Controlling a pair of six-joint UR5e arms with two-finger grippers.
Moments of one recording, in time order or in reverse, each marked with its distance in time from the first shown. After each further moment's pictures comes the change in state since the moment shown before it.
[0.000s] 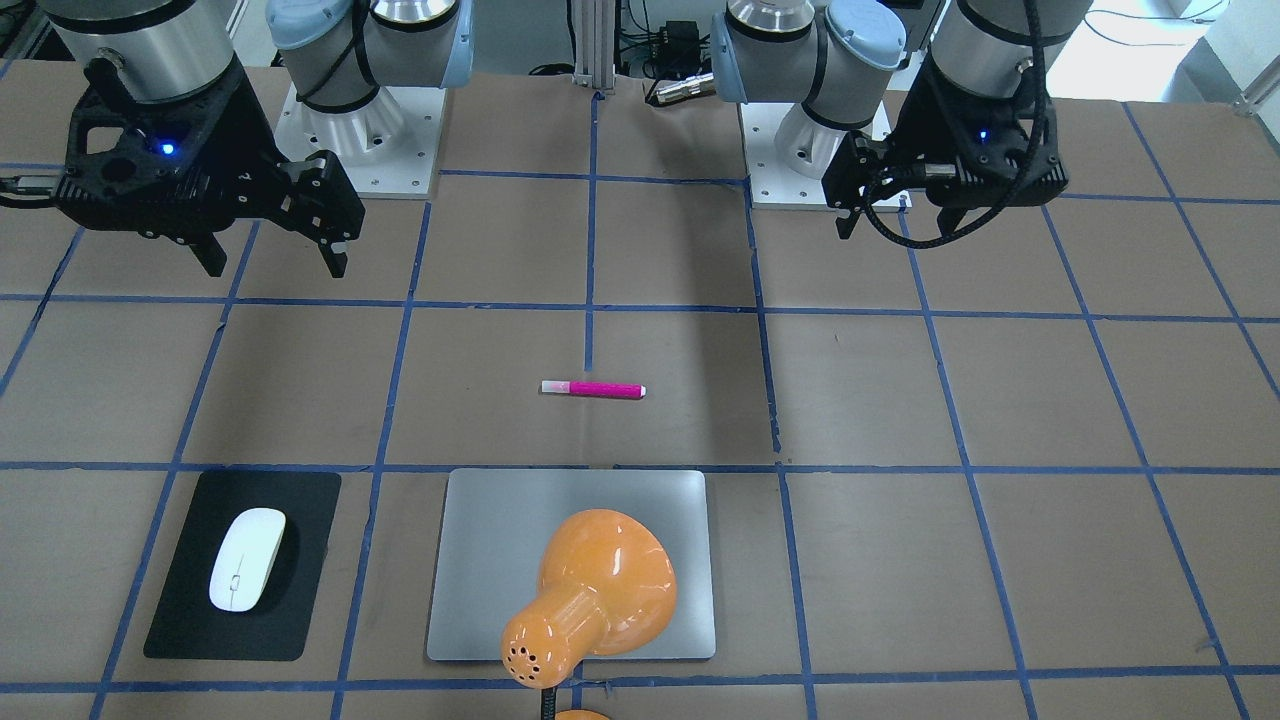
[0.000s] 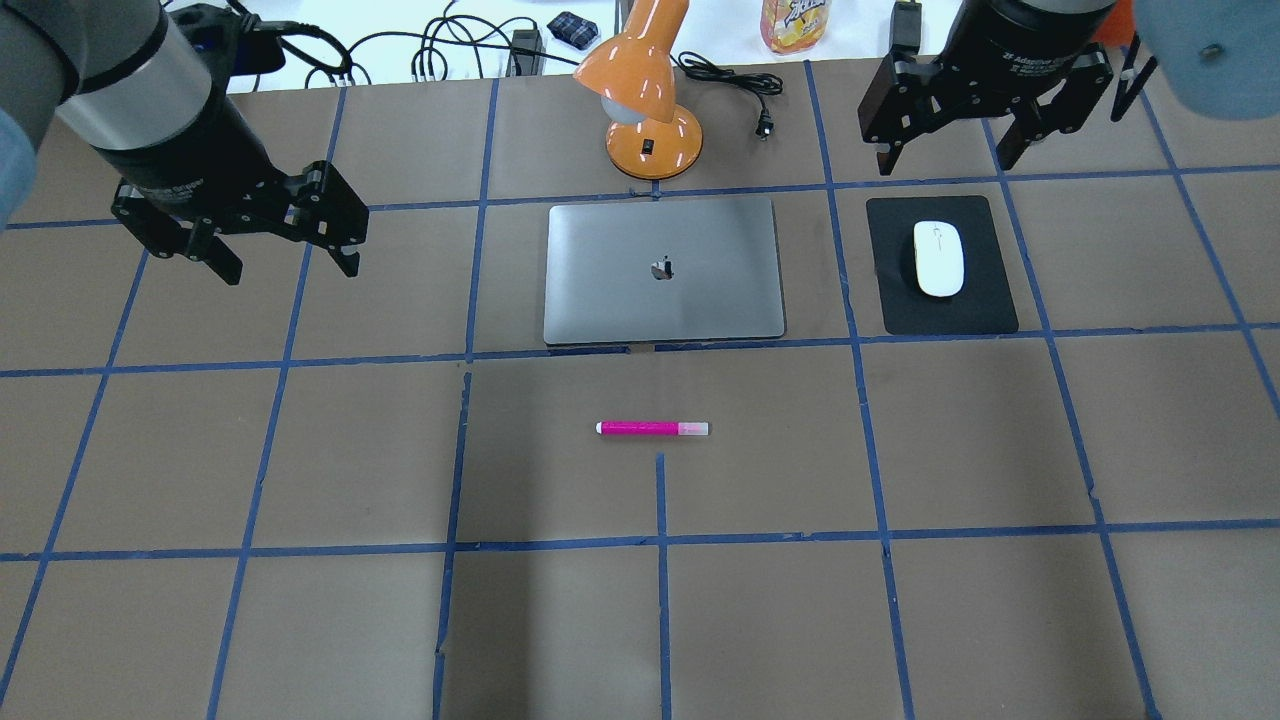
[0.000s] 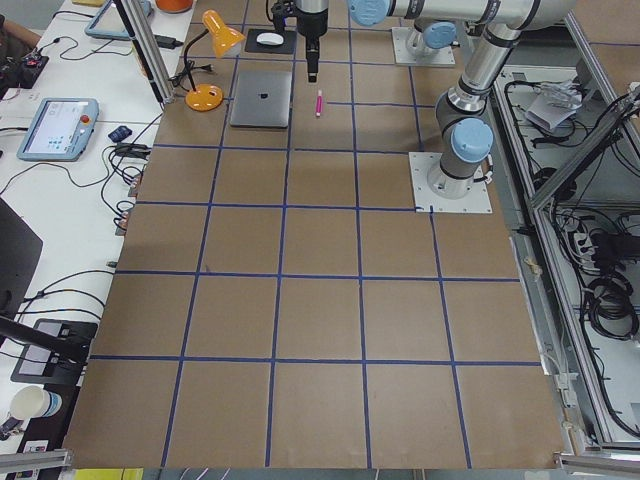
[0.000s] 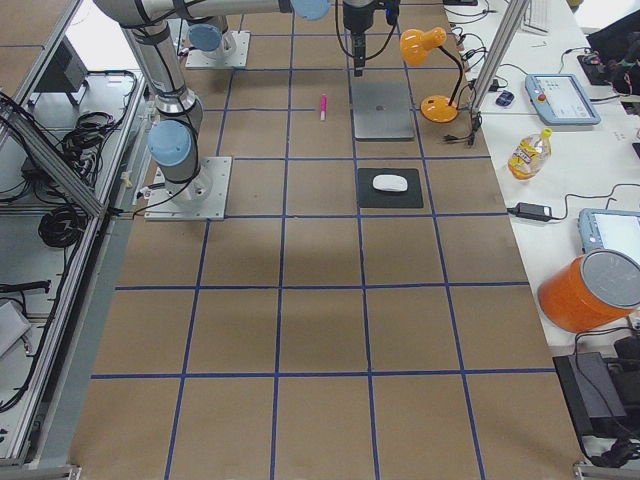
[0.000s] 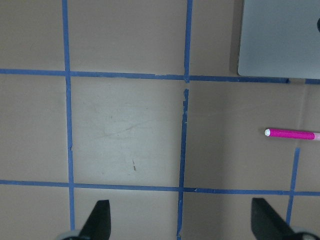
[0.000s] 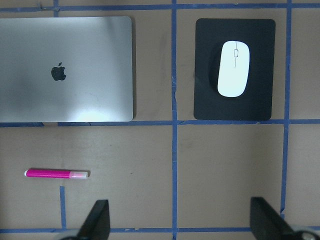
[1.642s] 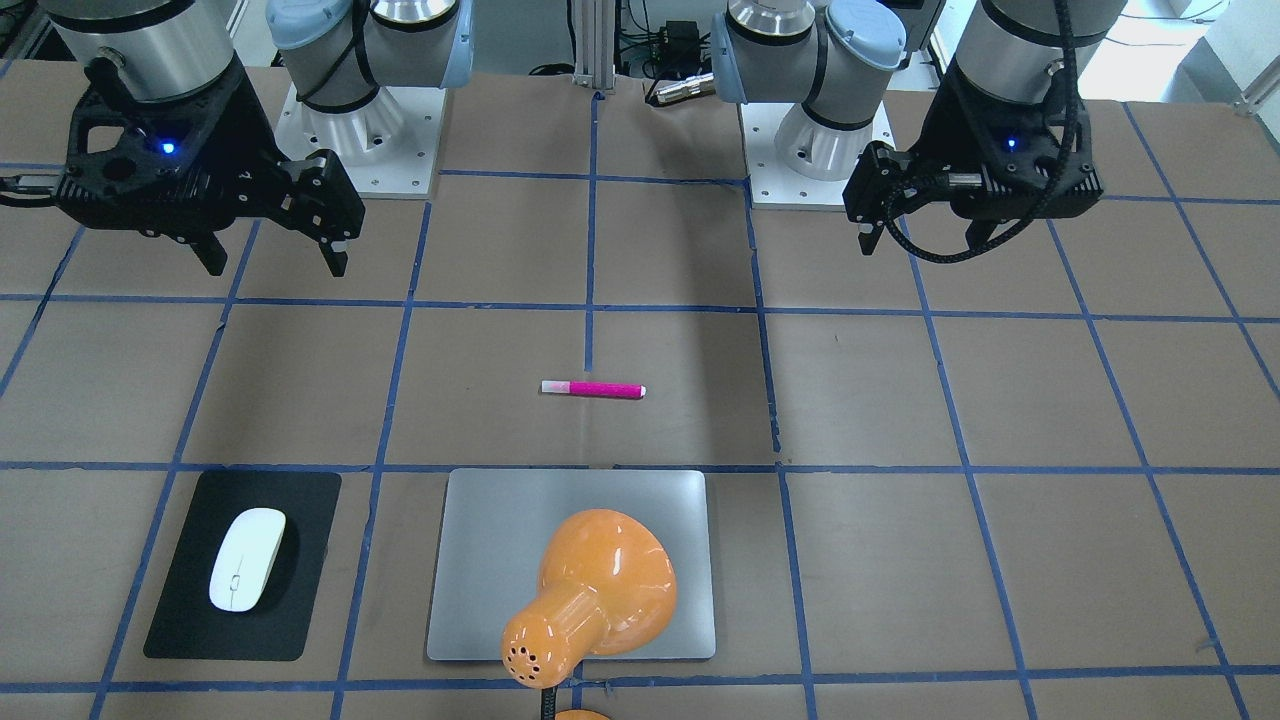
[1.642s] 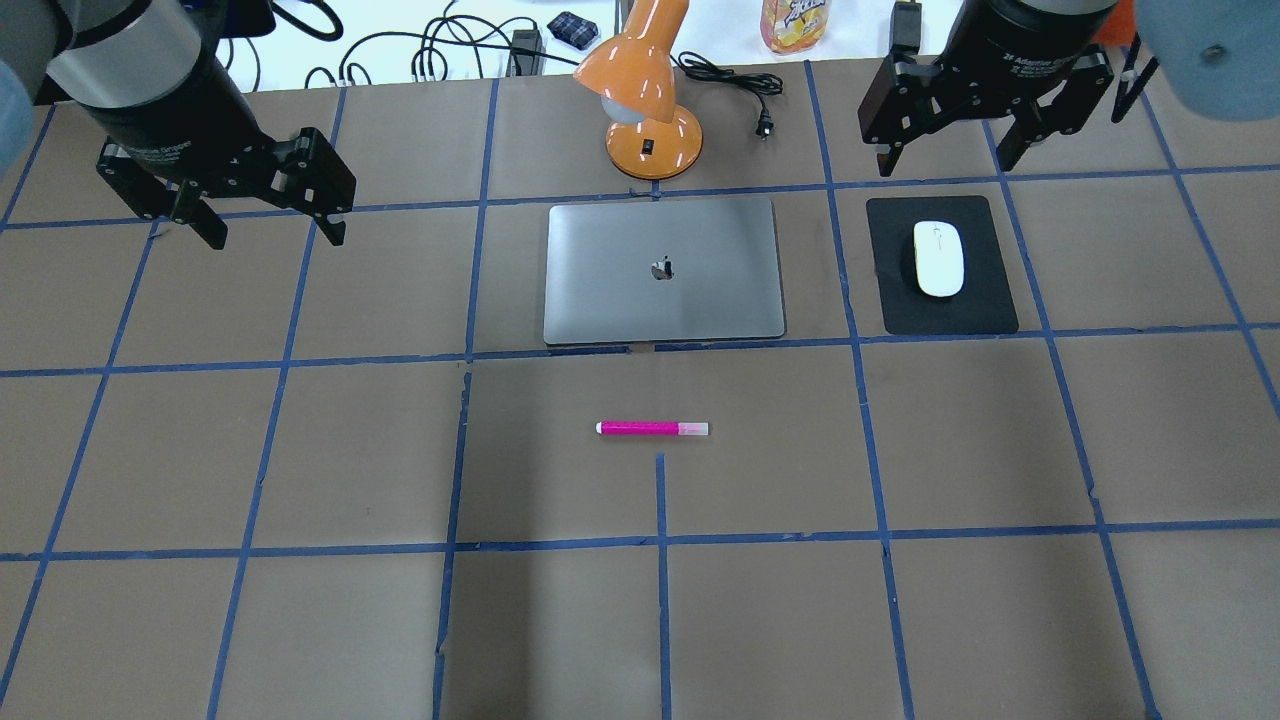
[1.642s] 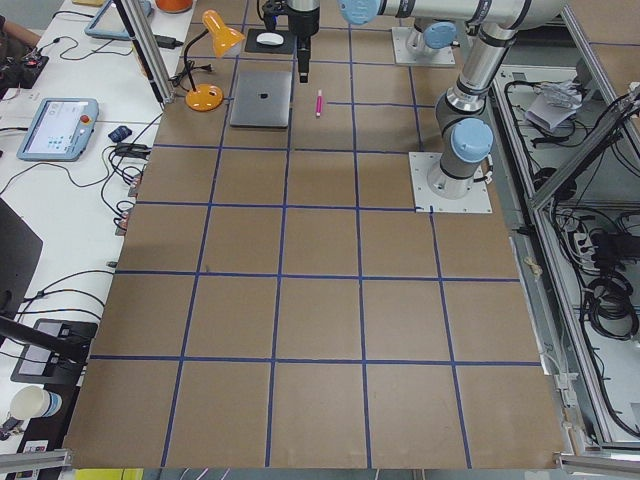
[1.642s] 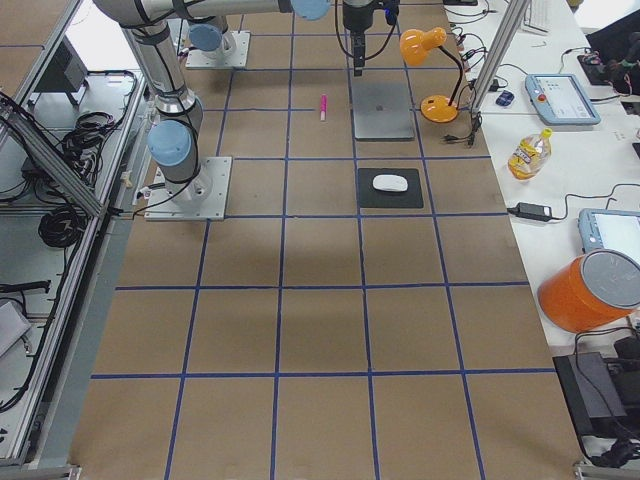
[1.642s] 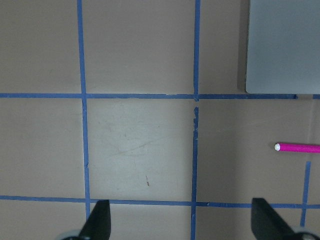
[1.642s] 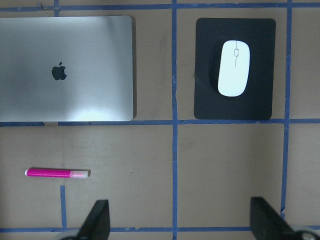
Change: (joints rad) left arm 0.002 -0.039 0.035 0.010 0.016 0.001; right arm 0.000 -0.001 0.001 0.000 0.001 0.000
